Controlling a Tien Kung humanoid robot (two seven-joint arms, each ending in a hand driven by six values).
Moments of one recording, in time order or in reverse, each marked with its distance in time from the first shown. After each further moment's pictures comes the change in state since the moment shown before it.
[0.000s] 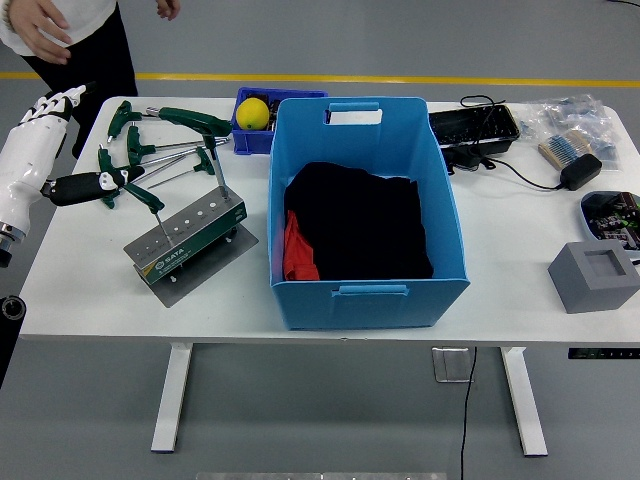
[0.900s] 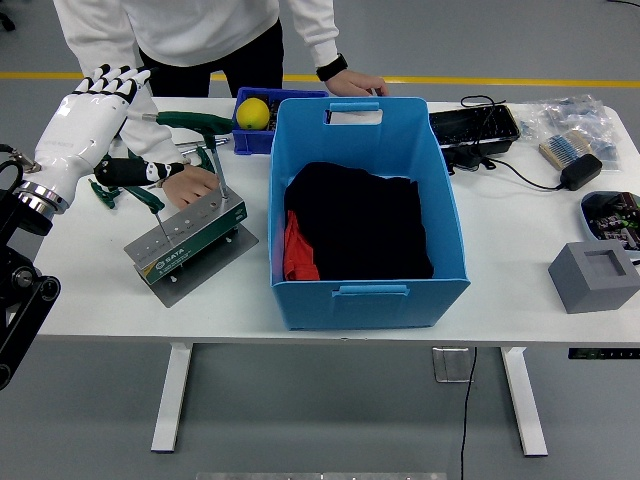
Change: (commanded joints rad) left arm -0.168 0.108 0.265 0.019 0.062 -0.036 0.159; right arm -0.002 -0.002 0.013 -0.002 -0.017 0.004 -0.007
